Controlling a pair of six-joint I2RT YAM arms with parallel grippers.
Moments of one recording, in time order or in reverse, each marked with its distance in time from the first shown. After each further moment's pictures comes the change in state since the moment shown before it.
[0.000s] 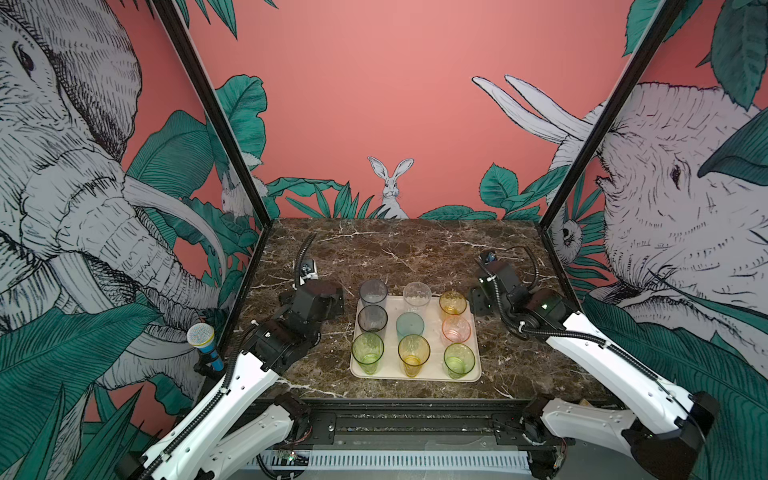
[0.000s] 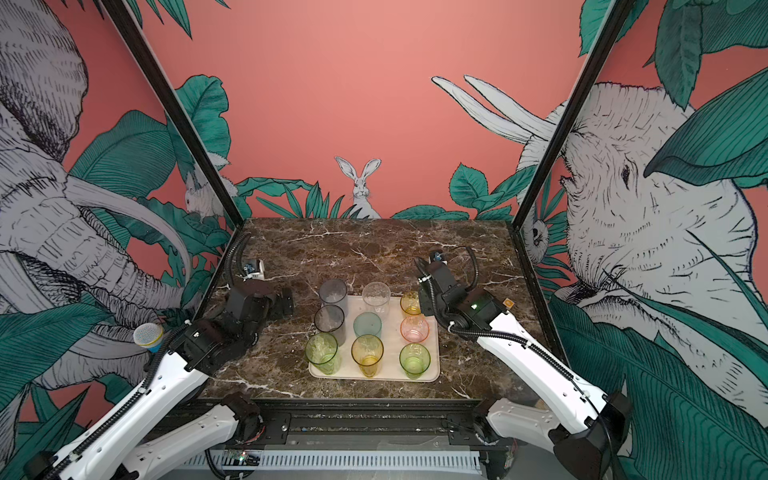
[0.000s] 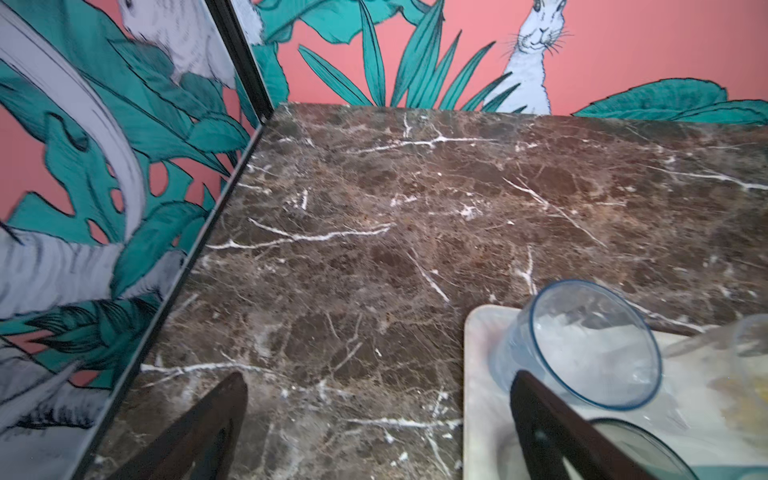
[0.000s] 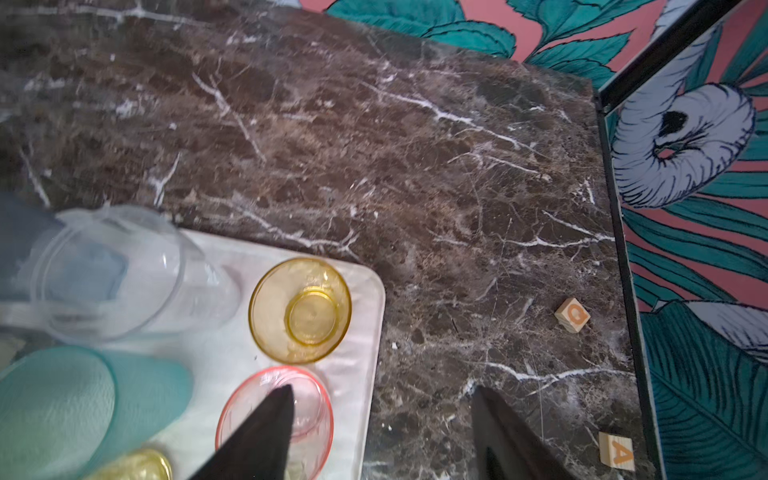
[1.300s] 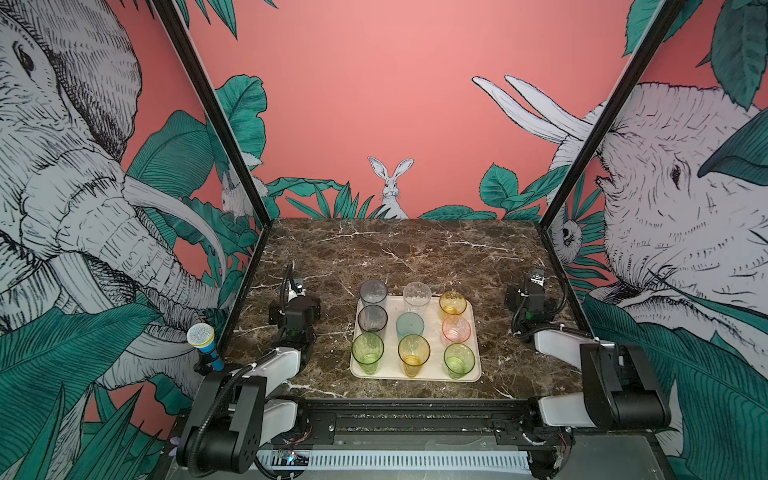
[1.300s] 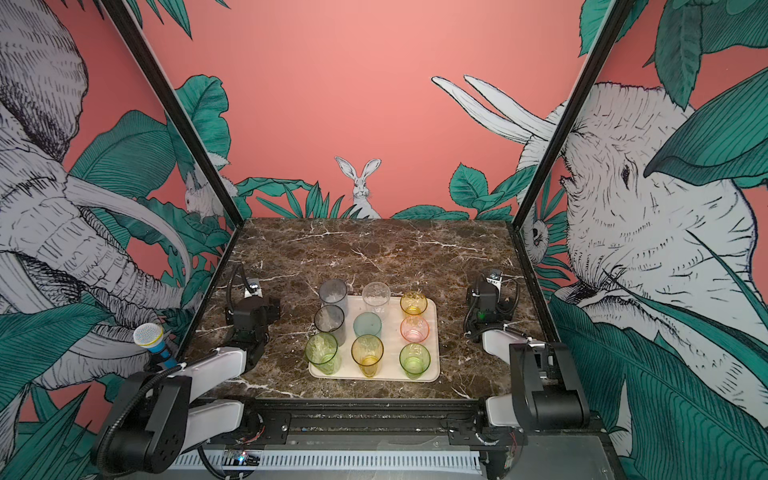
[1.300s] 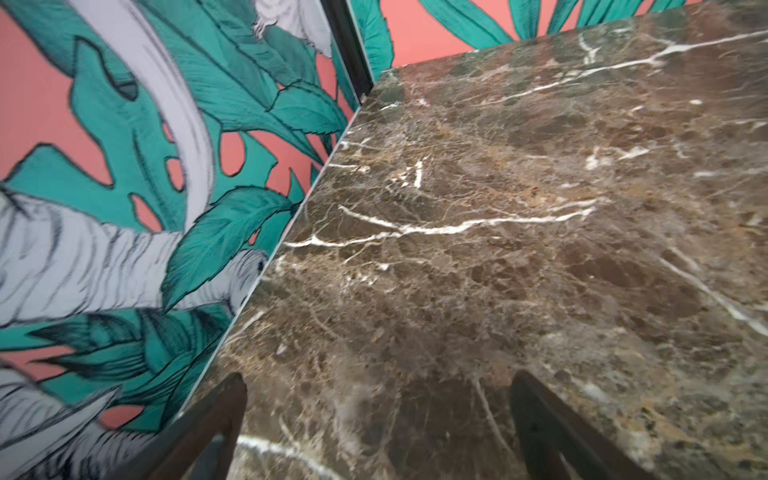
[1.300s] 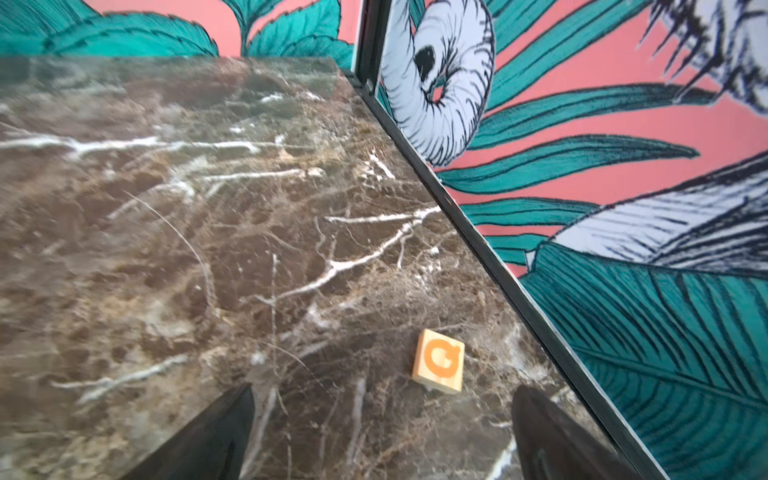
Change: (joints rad) left arm 0.488 0.403 -0.630 1.262 0.133 0.477; right arm -0.602 0.260 -0.713 1.346 0.059 -0.247
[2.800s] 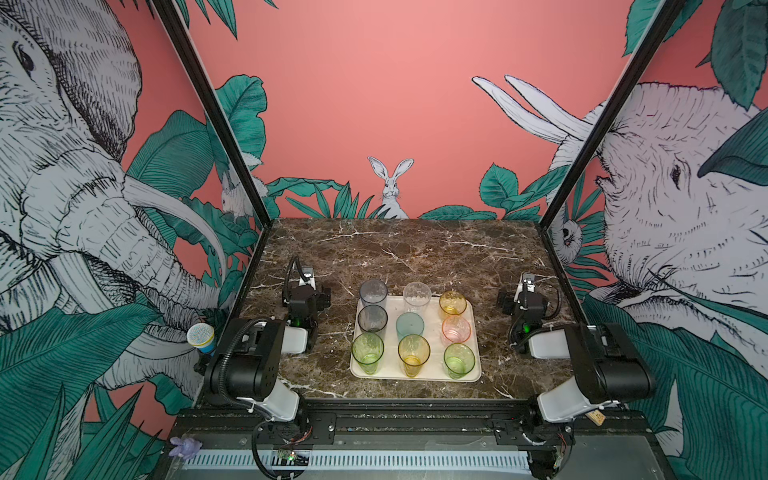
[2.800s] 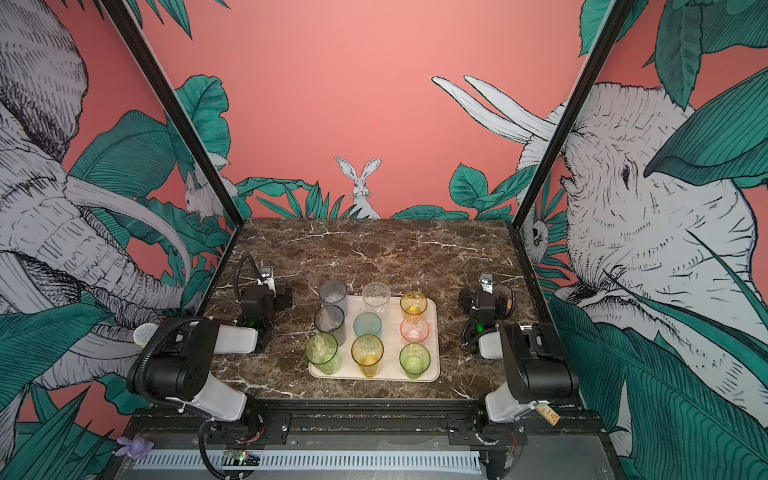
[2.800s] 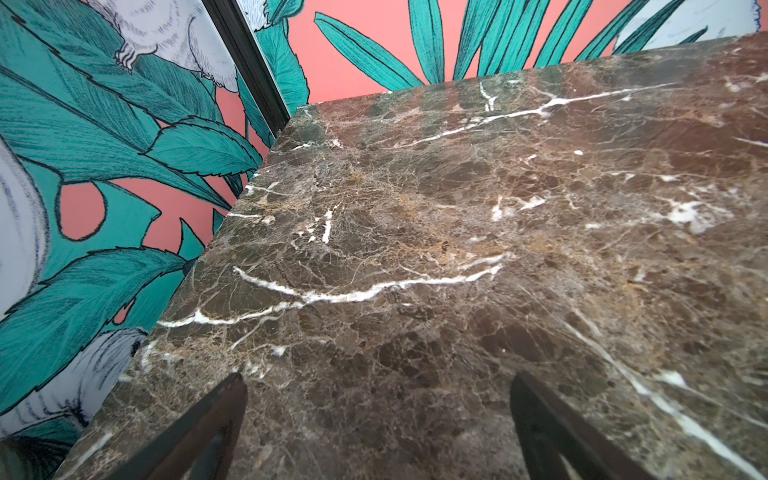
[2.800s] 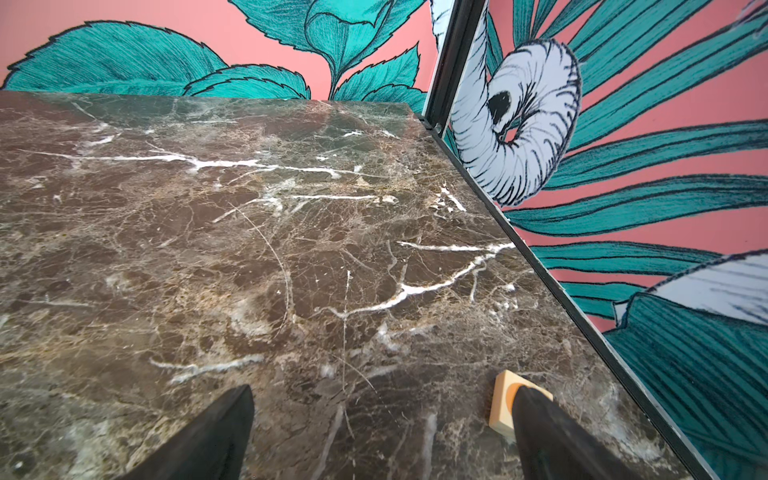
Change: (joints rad) left arm 0.038 0.324 0.106 0.273 0.229 0.024; right arm -0.008 0.152 -0.096 0.363 -0.174 -0.084
